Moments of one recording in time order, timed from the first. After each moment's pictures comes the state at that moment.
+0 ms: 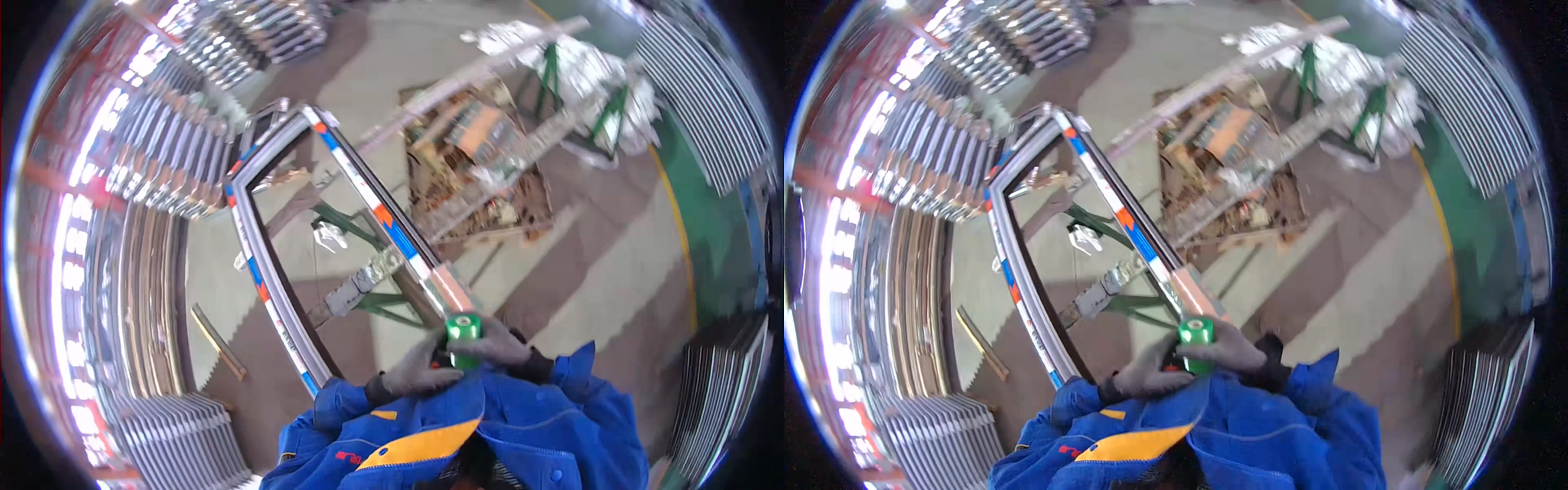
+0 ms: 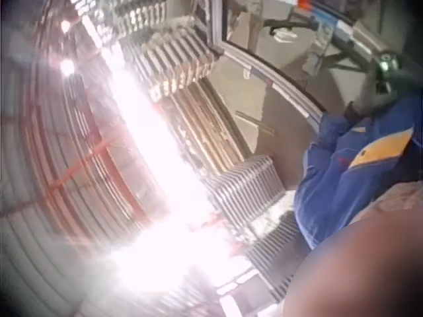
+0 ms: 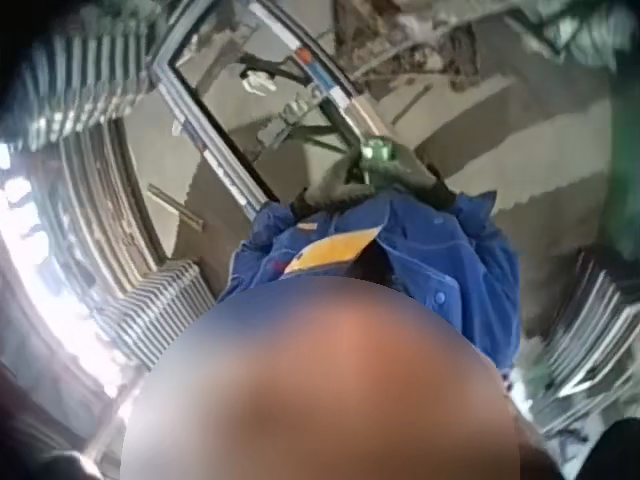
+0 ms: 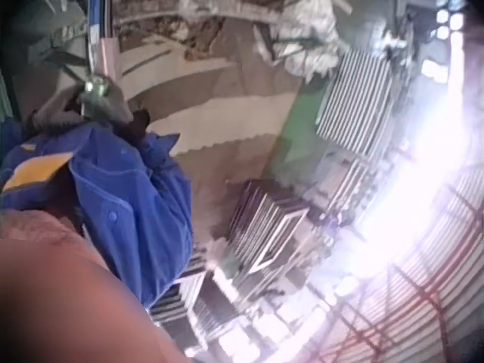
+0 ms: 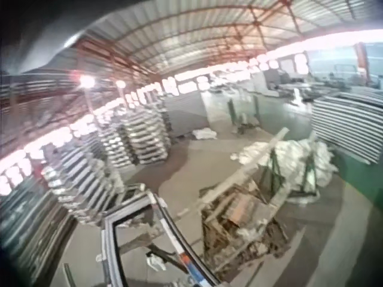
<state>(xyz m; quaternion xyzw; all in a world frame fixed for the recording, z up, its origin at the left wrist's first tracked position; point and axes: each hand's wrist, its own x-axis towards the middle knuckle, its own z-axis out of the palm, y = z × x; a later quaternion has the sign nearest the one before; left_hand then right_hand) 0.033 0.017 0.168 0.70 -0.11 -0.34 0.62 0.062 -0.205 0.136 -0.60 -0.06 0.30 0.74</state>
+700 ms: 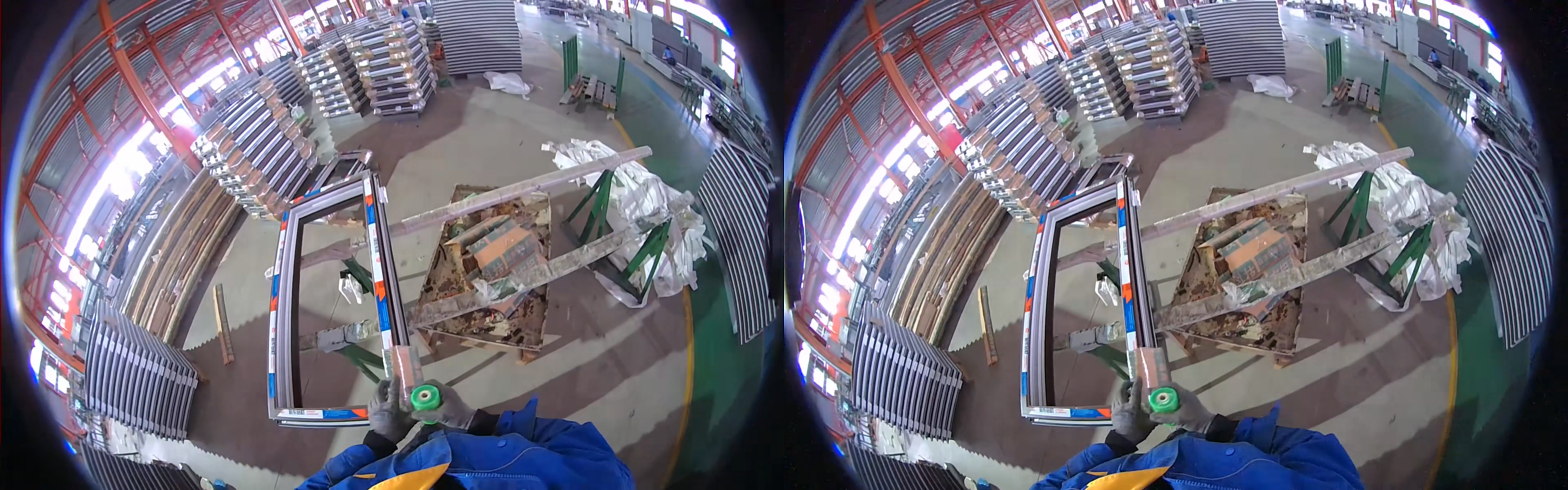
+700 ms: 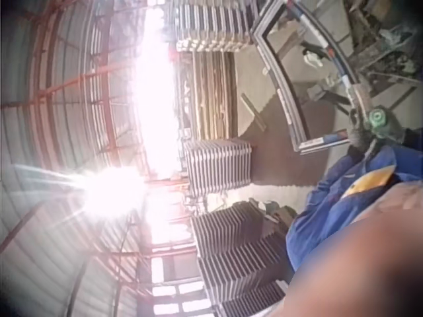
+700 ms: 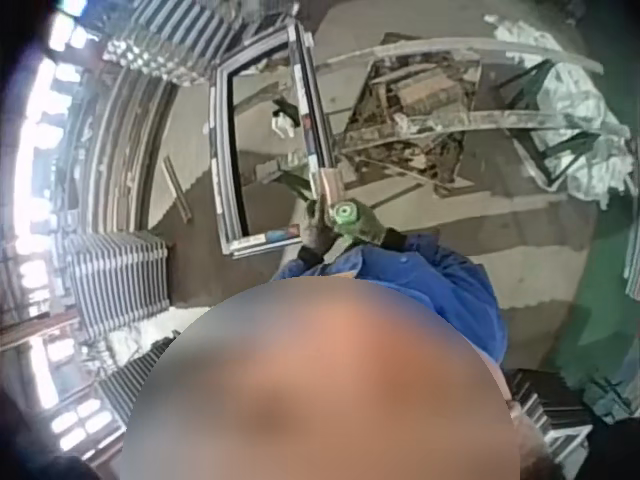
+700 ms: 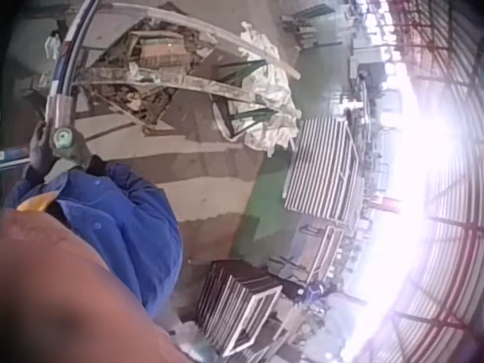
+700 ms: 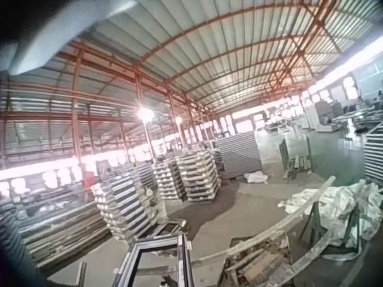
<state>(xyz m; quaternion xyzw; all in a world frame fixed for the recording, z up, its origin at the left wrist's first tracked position) 0.007 -0.131 0.084 0.97 0.17 0.11 0.17 0.118 -0.292 0.073 -0.45 -0.26 0.39 0.76</state>
